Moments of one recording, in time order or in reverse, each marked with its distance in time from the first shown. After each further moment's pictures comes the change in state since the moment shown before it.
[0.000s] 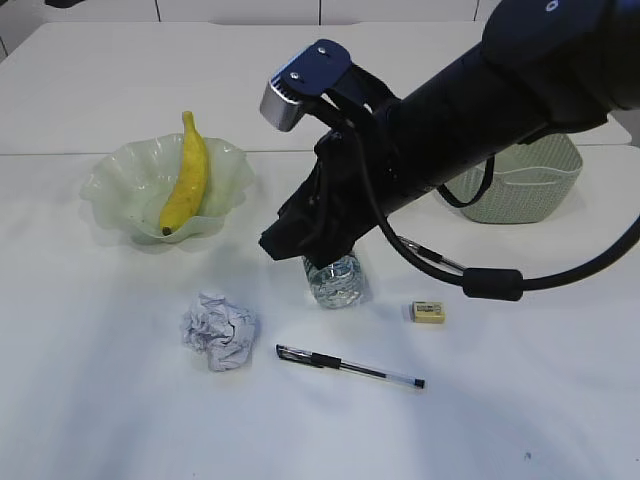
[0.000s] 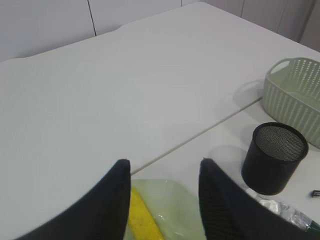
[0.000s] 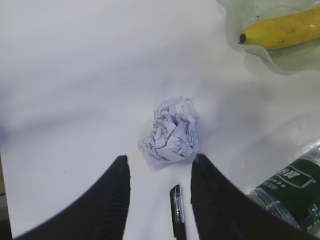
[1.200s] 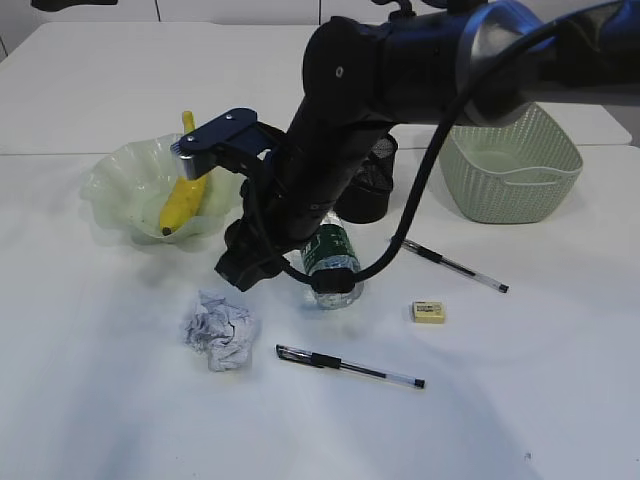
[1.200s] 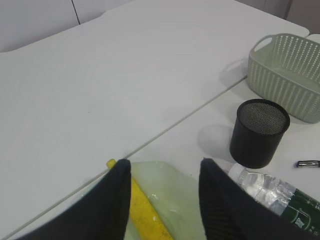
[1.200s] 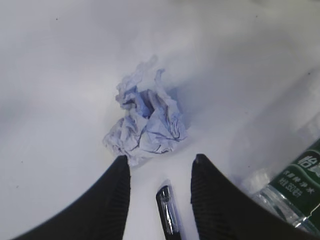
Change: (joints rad) left arm 0.000 -0.042 0.000 0.147 0.079 -0.088; right arm 0.127 0.338 -0.390 -0.508 0.152 0.646
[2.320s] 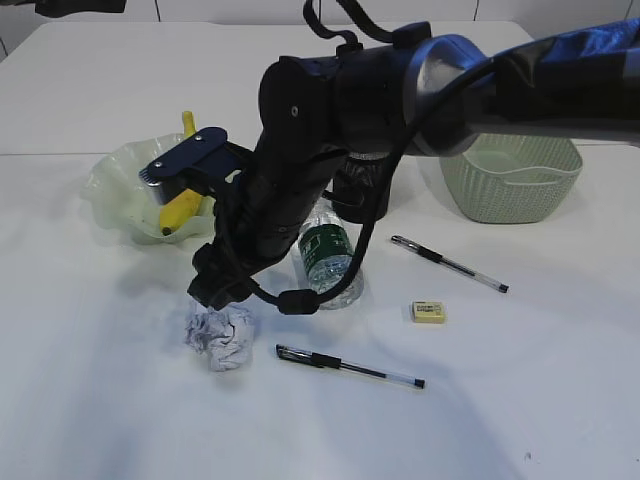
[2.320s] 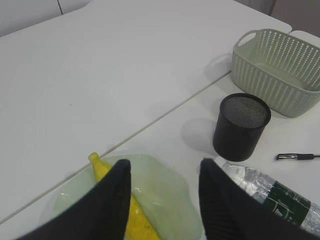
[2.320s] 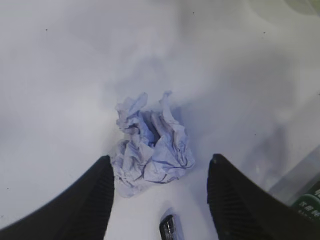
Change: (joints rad) left arm 0.000 0.000 0.000 0.002 0.054 -0.028; right arm 0.060 0.057 -0.036 -0.097 -0.058 0.087
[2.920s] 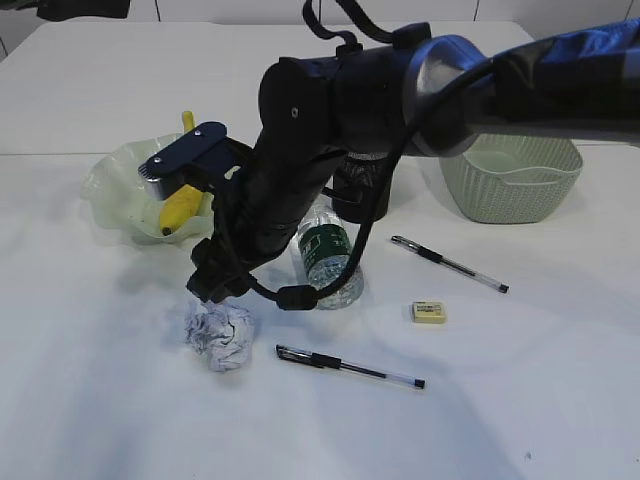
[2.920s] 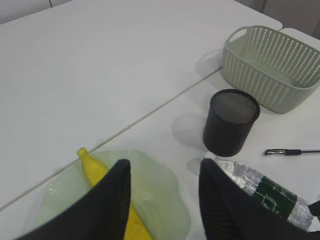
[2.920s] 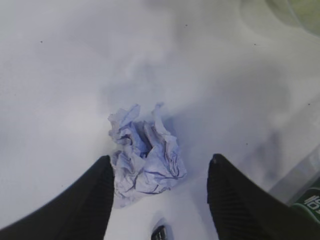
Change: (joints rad) left arm 0.000 0.000 0.000 0.004 0.032 -0.023; right arm 0.000 0.001 0.000 -0.005 -0.033 0.004
